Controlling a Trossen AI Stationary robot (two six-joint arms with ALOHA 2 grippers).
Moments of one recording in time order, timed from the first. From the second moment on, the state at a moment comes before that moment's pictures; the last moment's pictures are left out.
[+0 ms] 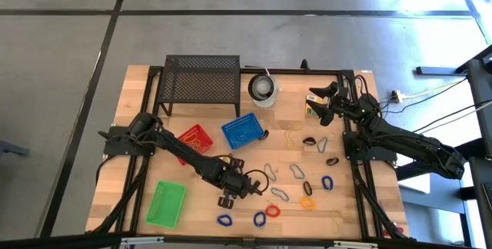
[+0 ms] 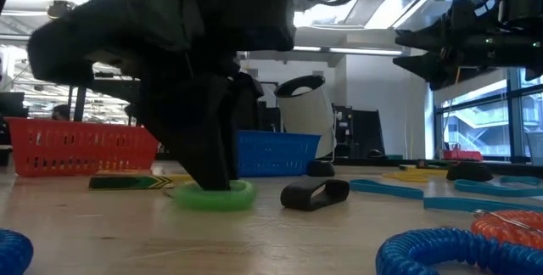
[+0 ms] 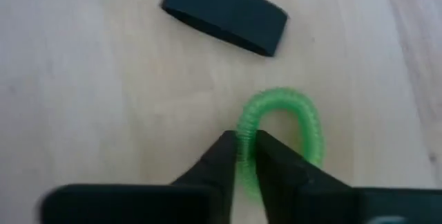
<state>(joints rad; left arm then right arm) -0.42 2.03 1.34 -0.49 -0.13 -0.16 -0.65 0.53 0.04 0.62 -0.33 0.32</state>
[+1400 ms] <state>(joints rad) -0.12 1.91 1.36 -0.73 -0.74 -0.59 -0.08 0.89 0.34 0.61 -0.12 0.12</state>
